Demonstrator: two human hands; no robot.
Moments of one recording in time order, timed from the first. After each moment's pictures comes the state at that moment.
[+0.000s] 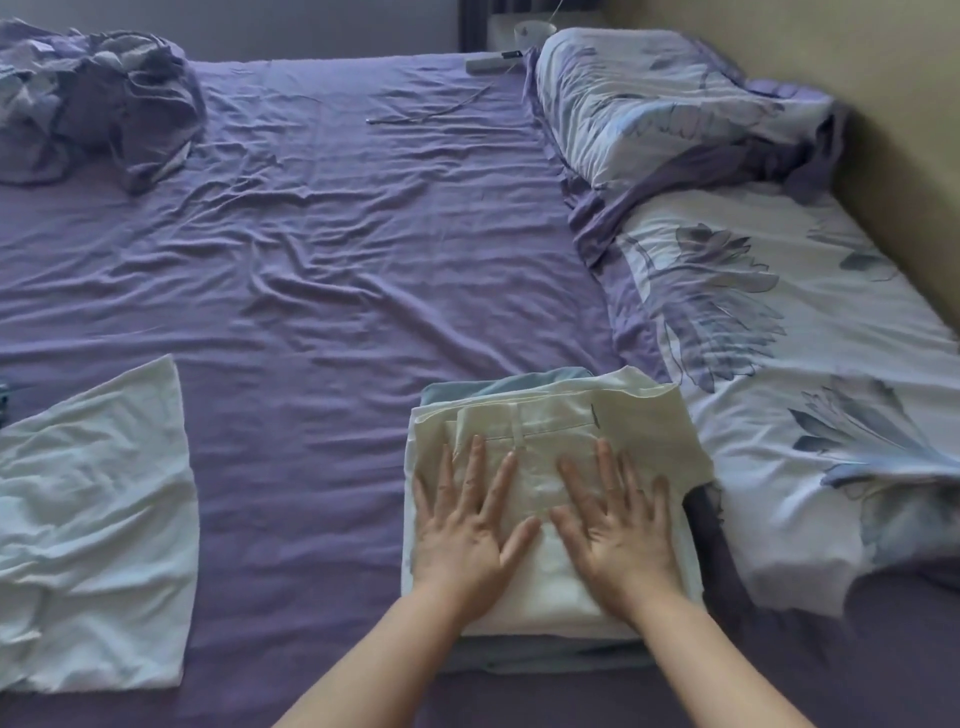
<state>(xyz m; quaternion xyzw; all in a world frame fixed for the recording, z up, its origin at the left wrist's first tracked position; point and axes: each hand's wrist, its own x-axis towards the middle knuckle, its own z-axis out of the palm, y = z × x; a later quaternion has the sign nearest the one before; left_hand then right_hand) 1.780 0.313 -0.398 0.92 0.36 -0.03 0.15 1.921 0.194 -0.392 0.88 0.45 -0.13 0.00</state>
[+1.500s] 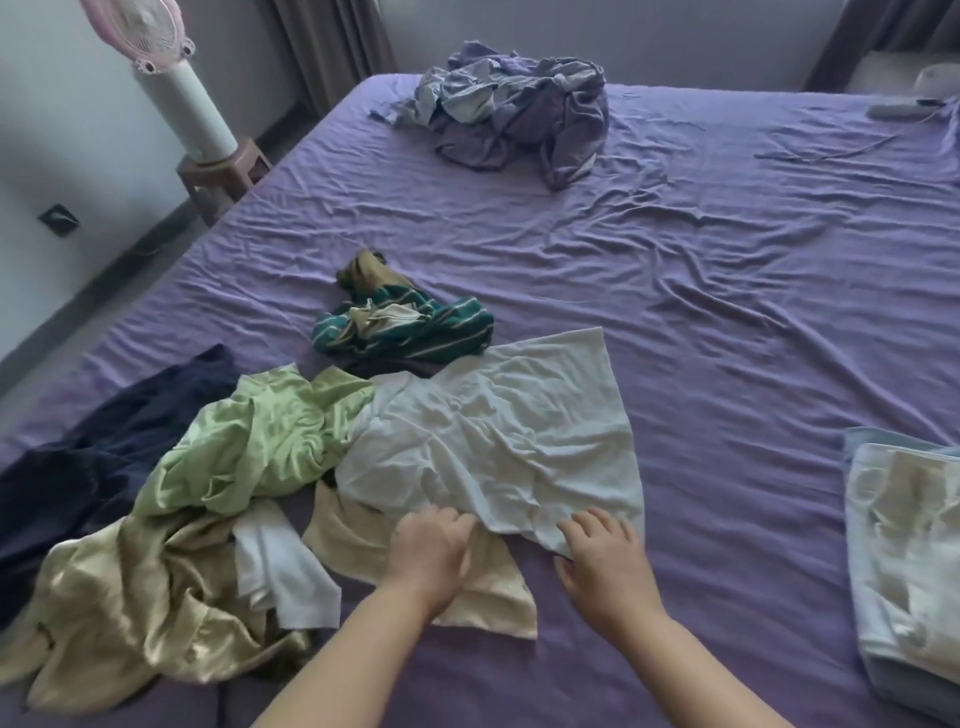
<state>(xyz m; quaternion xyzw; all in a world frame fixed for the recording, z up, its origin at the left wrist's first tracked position) 1.304 0.468 -0.315 0.86 0.48 -0.14 0.09 1.498 0.394 -0.332 0.72 0.68 -0.16 -0.06</state>
